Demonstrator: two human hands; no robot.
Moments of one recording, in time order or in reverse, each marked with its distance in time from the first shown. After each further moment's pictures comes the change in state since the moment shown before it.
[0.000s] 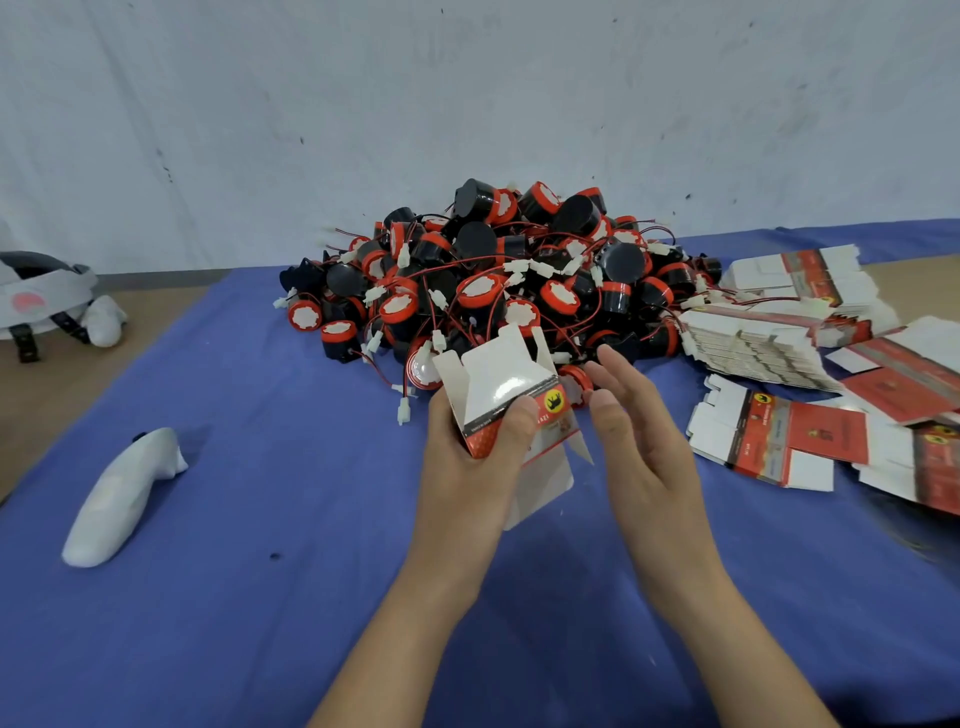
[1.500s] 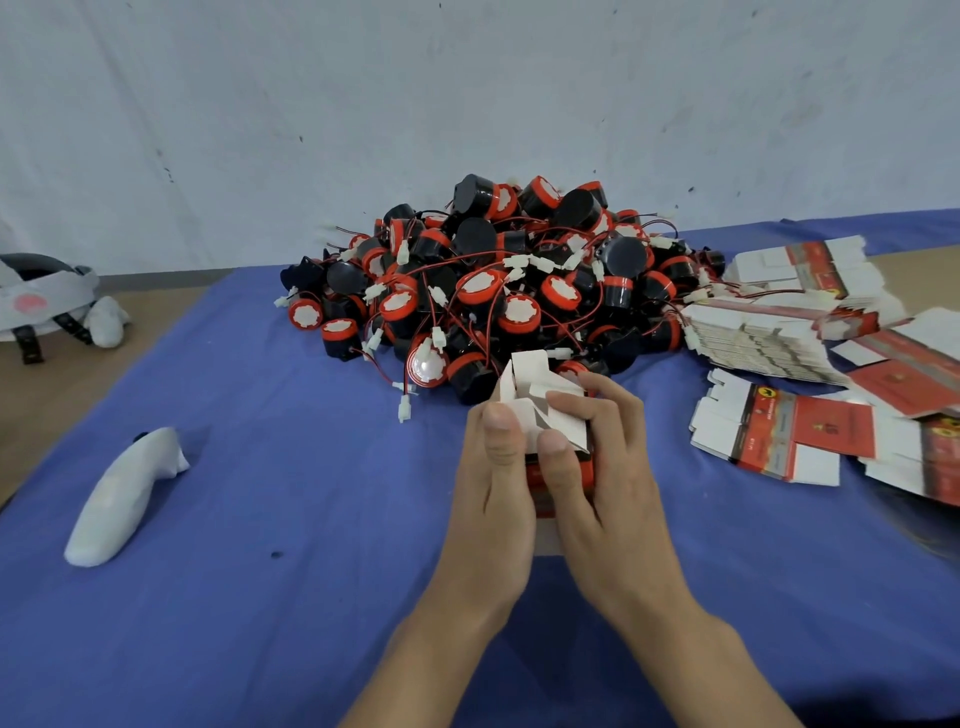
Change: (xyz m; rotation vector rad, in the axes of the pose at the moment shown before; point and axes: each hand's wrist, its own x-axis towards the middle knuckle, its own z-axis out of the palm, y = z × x) left_hand -0.015 -0.015 0.007 0.080 -0.141 -0.002; right_hand -0.014 0.008 0.013 -0.477 -0.011 -0.179
